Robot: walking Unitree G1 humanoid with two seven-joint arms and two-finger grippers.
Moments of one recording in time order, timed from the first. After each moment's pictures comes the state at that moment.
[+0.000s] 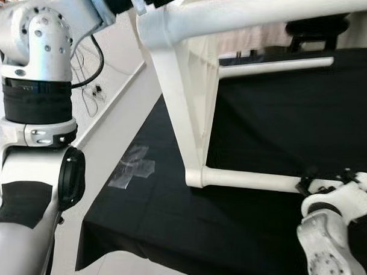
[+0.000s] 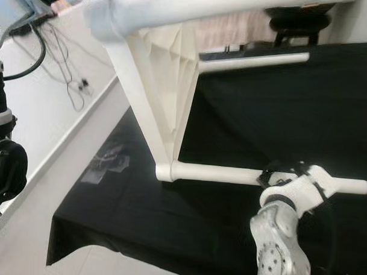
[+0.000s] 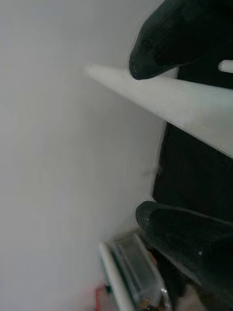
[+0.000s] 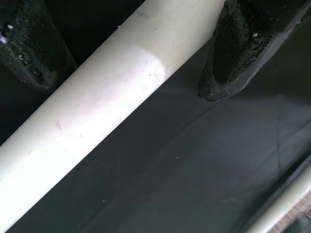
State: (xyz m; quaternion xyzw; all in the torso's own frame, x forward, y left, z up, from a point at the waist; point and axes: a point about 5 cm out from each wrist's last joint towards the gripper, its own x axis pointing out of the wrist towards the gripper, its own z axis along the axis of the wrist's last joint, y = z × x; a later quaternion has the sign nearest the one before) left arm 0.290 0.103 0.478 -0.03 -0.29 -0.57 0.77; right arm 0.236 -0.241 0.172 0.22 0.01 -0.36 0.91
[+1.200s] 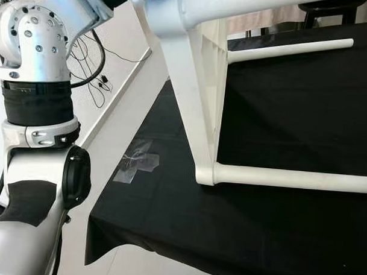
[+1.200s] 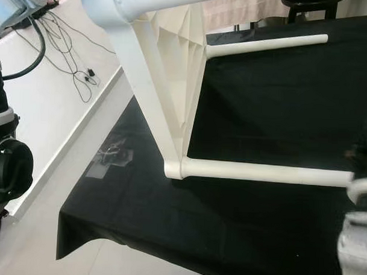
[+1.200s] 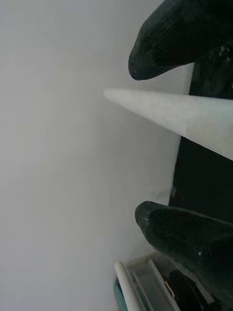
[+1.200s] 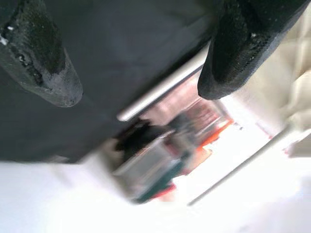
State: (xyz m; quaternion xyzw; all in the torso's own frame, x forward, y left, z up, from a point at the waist) left arm 0.281 0.104 0.477 -0.07 -0.32 -0.60 0.74; right arm 0.195 -0.263 0.292 0.15 -0.26 -0.14 0.94
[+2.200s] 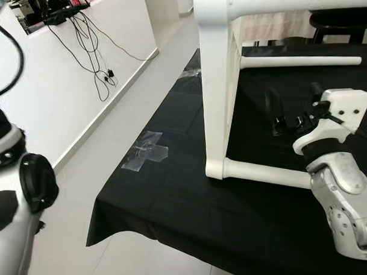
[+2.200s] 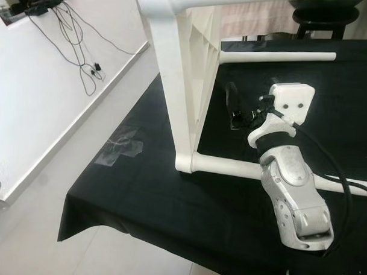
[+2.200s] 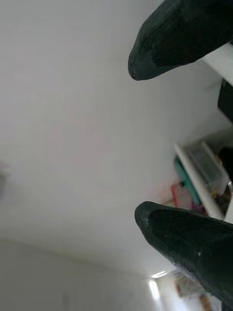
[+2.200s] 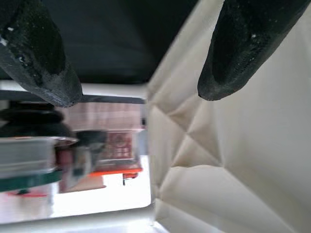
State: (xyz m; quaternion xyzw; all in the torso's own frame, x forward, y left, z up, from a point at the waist) left arm 0.224 0.200 0.505 -0.03 -0.48 -0.40 0.78; right arm 0.292 -0.212 0.272 -0.07 -0.19 0.00 0.98
